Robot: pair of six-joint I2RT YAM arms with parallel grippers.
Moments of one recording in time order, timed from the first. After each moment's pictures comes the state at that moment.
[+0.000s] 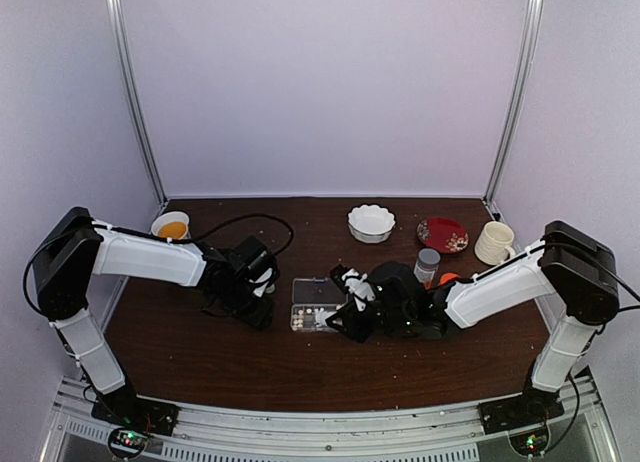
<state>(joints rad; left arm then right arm) -0.82 1.73 0.99 -0.49 -0.07 -0.32 0.98 1.74 0.77 0.37 -0.09 0.26</state>
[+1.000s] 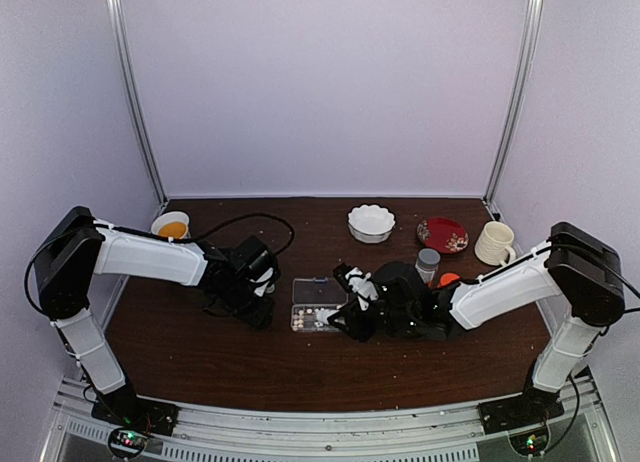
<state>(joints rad) -0.82 1.74 1.00 -0.50 -0.07 -0.32 0.98 1.71 0.74 0.39 -0.09 0.26</state>
